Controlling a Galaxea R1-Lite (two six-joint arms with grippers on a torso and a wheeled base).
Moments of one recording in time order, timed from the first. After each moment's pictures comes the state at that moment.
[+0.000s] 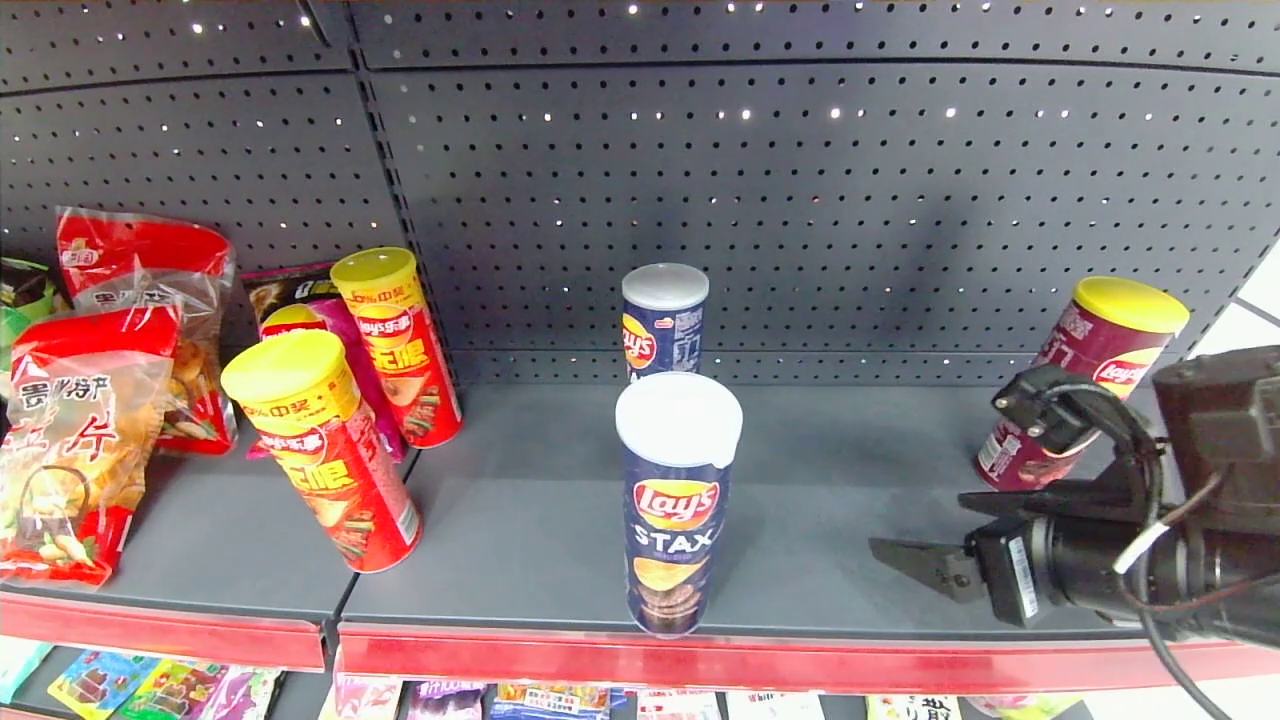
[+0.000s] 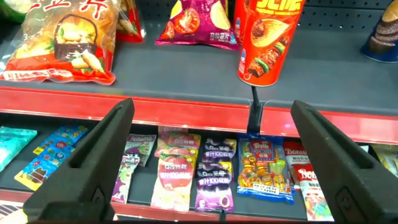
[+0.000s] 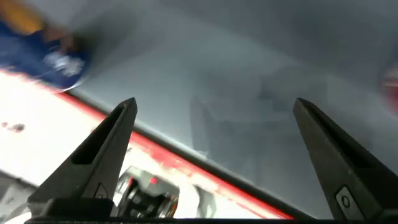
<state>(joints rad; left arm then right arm) 0.00 0.00 0.00 0.00 0.05 -0.03 0.54 1.38 -0.64 -0.09 -0.04 0.09</state>
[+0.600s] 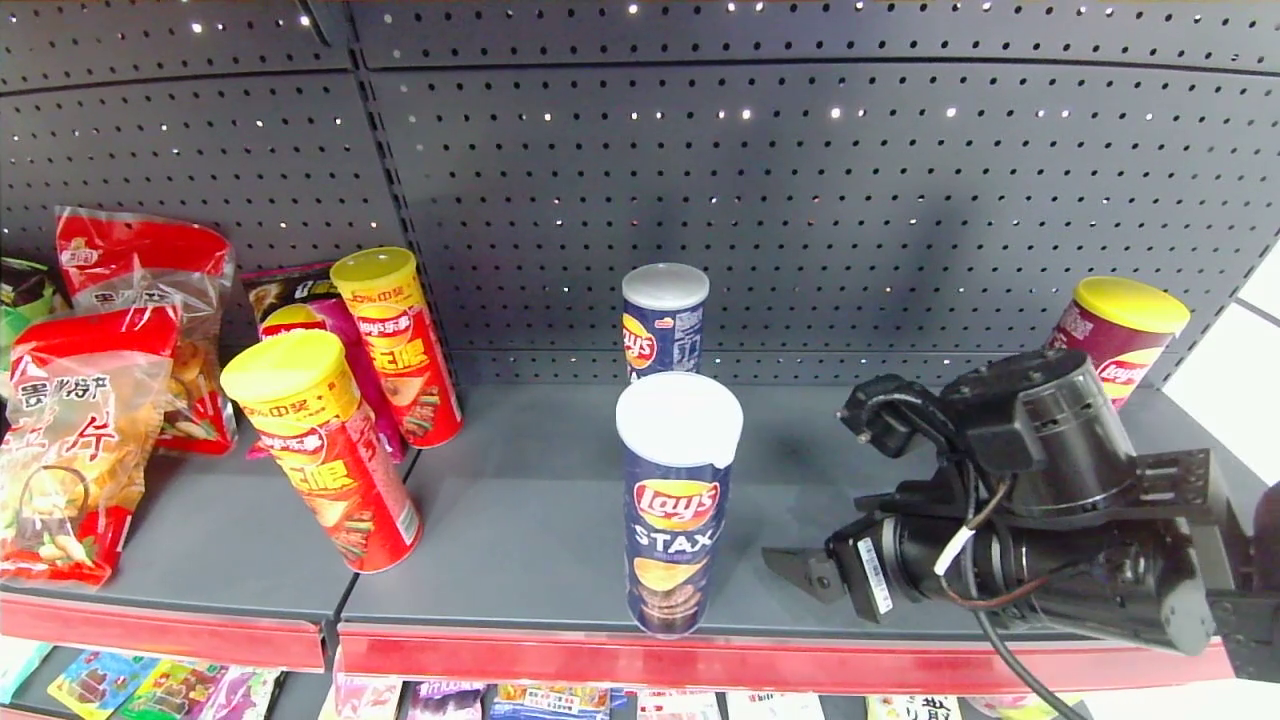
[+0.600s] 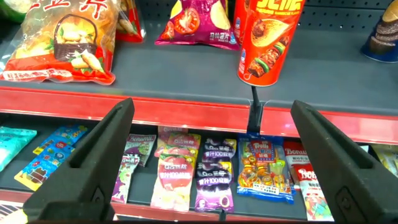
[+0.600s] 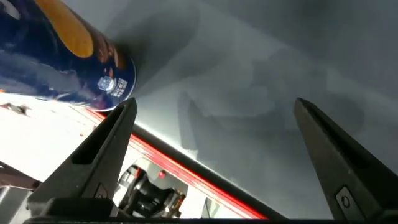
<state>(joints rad) 0.00 0.00 0.00 0.00 0.05 -0.03 0.73 1.59 -0.78 -0.09 -0.17 0.16</state>
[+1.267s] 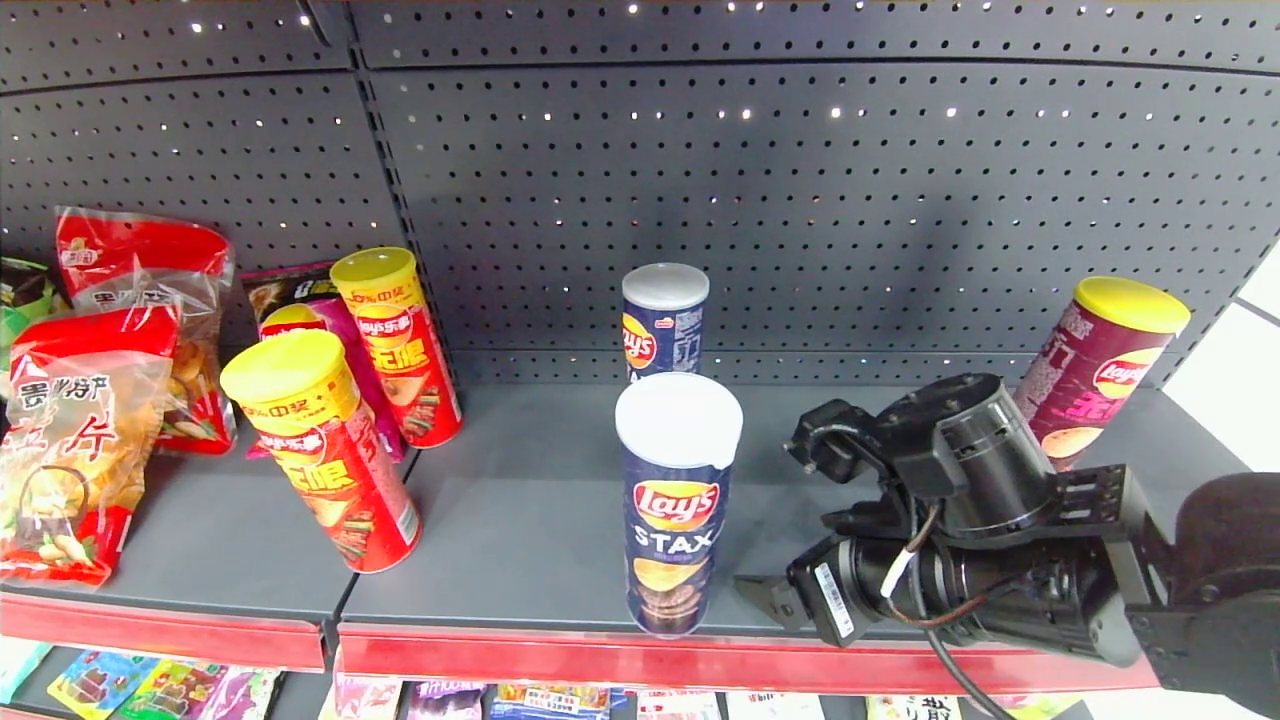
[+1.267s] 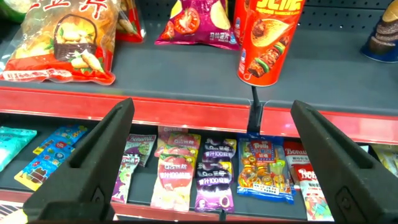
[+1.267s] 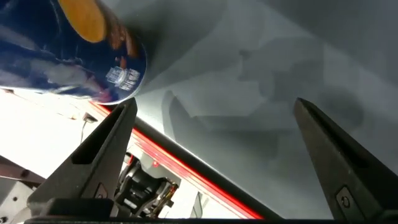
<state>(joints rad) 0.00 0.00 0.00 0.00 0.05 -0.03 0.78 1.67 -0.81 -0.09 -0.18 0.13</state>
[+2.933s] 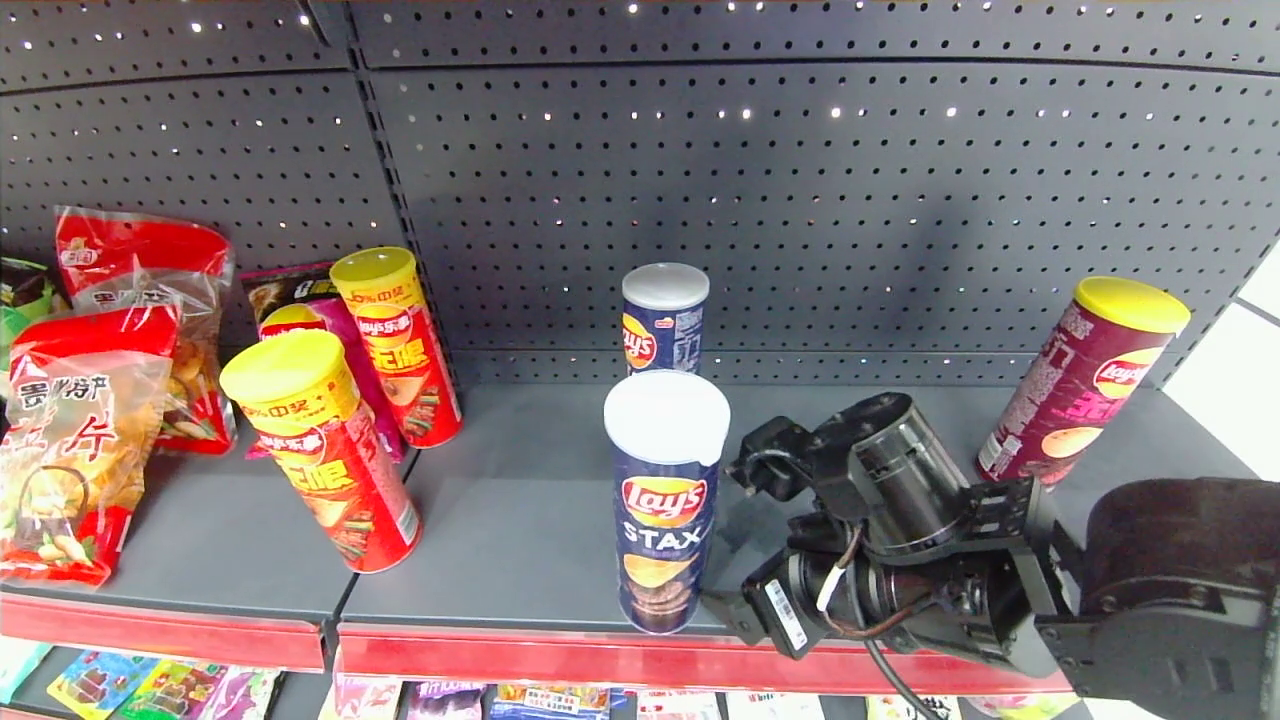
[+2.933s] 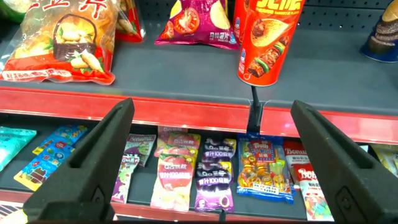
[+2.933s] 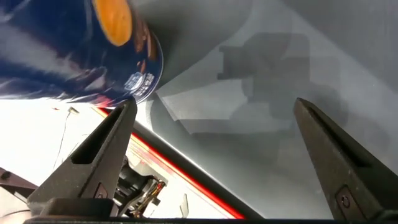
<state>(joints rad) 0.00 0.00 0.00 0.00 0.05 -0.03 0.85 1.76 -0.86 -0.09 -0.24 0.10</state>
